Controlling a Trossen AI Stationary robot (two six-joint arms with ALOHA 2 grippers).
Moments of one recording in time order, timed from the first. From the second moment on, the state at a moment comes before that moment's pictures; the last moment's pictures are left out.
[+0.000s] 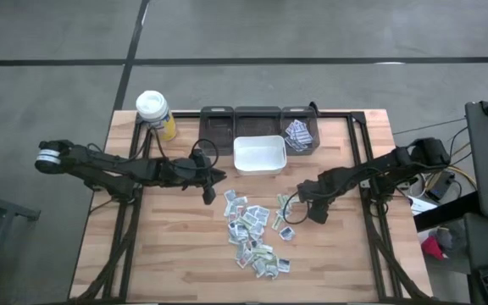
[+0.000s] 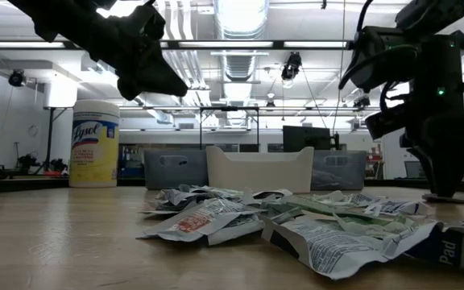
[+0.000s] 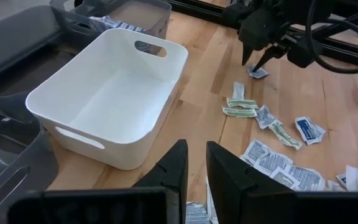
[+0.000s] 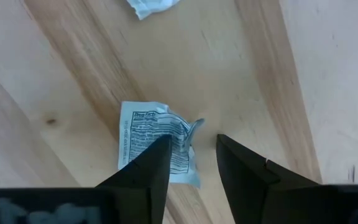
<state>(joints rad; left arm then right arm) -0.04 1.14 0.63 0.06 -0.27 -0.31 0.12 1.49 0.66 -0.76 0.03 0.57</state>
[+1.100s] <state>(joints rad) -0.05 1.14 0.63 0.07 -0.25 -0.31 0.03 1.07 0.60 0.04 -0.23 0.54</state>
